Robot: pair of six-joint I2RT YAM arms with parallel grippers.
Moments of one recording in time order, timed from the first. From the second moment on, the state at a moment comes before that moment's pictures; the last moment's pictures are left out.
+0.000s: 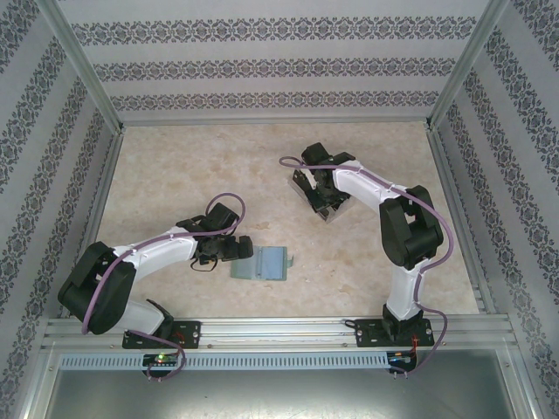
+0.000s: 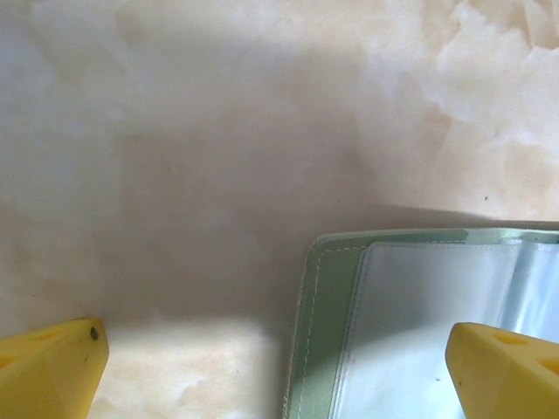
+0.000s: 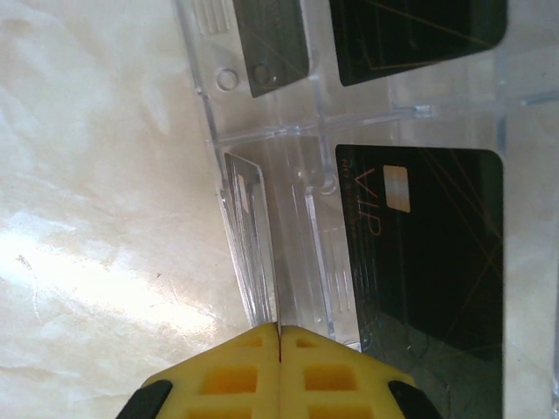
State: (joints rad) left arm -0.56 1.42 0.70 -0.50 0.07 -0.72; right arm 0.45 1.92 1.44 -0.89 0.10 0.00
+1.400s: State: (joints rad) left arm -0.55 1.32 0.72 -0.58 0.03 -0.70; right arm 0.84 1.24 0.77 -0.30 -0.13 0.74
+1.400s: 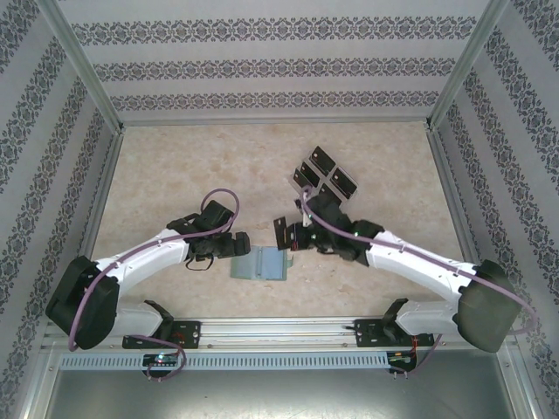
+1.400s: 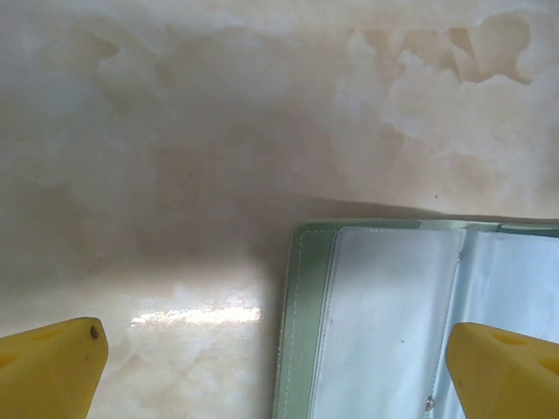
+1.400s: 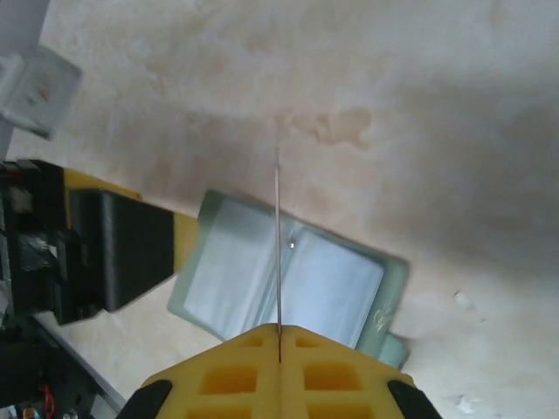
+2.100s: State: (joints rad) left arm -0.56 1.34 0.62 -0.57 0.01 -0.70; right arm 1.06 1.39 0.56 0.18 0.07 1.11
